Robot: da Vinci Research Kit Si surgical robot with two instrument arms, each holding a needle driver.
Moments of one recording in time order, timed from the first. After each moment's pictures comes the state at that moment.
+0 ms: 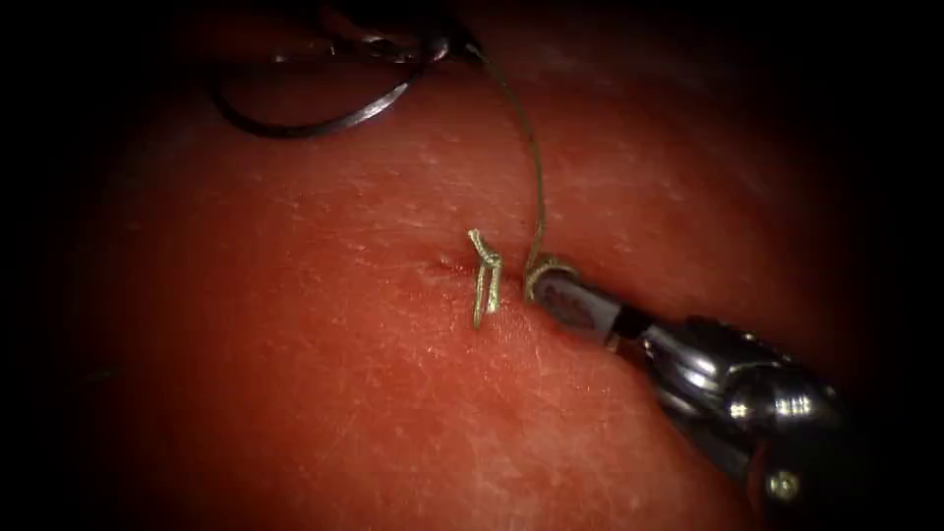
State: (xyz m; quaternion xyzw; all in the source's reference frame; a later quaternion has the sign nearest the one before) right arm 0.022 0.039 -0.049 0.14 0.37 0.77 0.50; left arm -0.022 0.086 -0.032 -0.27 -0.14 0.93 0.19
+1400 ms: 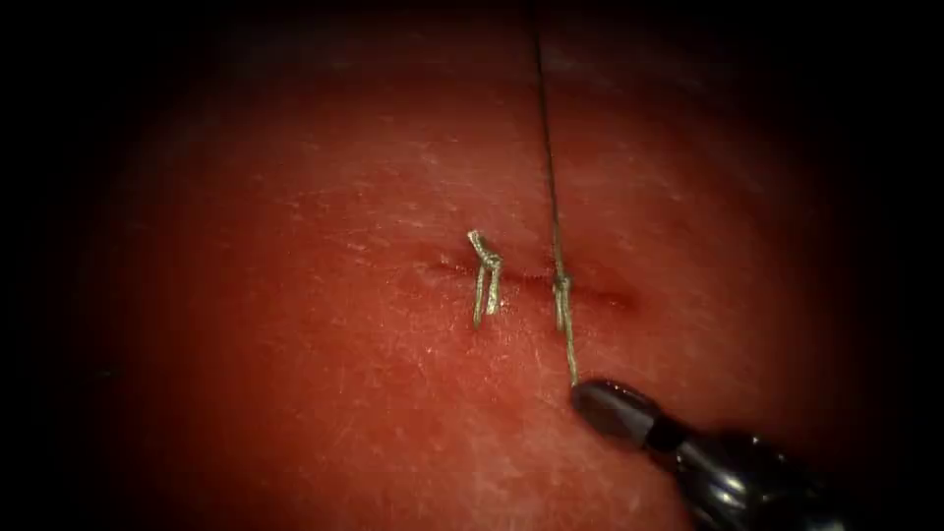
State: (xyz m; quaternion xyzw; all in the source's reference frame) right arm 0.020 0.032 -0.050 0.13 0.36 0.76 0.52; left arm -0.023 0.098 -0.023 -0.25 -0.08 0.94 0.23
